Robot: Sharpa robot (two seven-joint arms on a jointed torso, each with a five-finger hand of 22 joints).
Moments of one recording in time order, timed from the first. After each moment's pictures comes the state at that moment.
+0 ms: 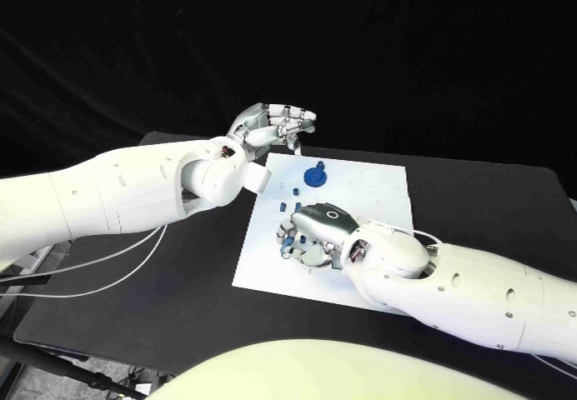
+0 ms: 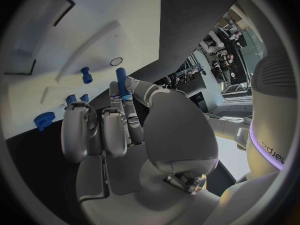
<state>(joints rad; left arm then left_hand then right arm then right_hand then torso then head) 1.20 -0.83 -0.04 1.46 -0.07 -0.22 0.43 1.42 -0.19 0.51 0.09 0.22 0.95 0.15 0.25 0.38 1.09 0.08 0.38 0.21 1.14 0.01 1.06 0.60 0.18 1.11 0.10 0.82 0.61 1.08 -0.49 -0.16 1.58 -1.66 -0.33 -0.12 1.34 -0.11 0.61 -0.01 0.11 1.01 0.13 0.27 0.44 1.13 0.10 0.21 0.14 1.47 -0.01 1.42 1.18 0.08 1.47 0.10 1.32 1.31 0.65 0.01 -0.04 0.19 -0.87</state>
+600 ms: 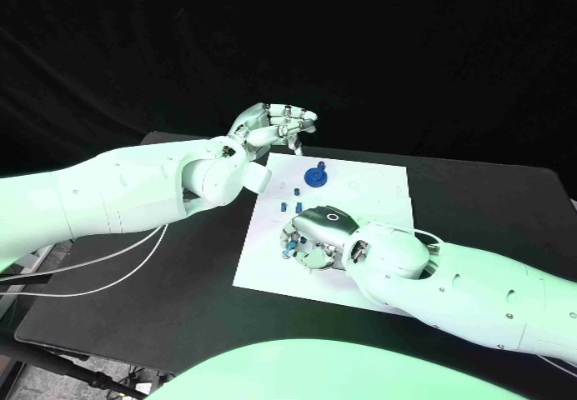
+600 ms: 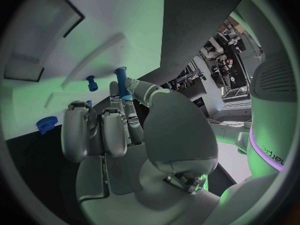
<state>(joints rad) 1.20 -0.83 -0.04 1.46 -0.07 -0.22 0.43 1.42 -0.19 0.51 0.09 0.22 0.95 0.15 0.25 0.38 1.09 0.08 0.38 0.21 1.14 0.01 1.06 0.60 0.18 1.11 0.10 0.82 0.61 1.08 -0.49 -0.16 1.57 -1.68 -0.28 -0.13 1.34 -0.11 0.61 -0.01 0.11 1.00 0.14 0.27 0.45 1.13 0.11 0.21 0.14 1.47 -0.01 1.42 1.18 0.08 1.47 0.10 1.32 1.31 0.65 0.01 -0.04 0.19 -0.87</state>
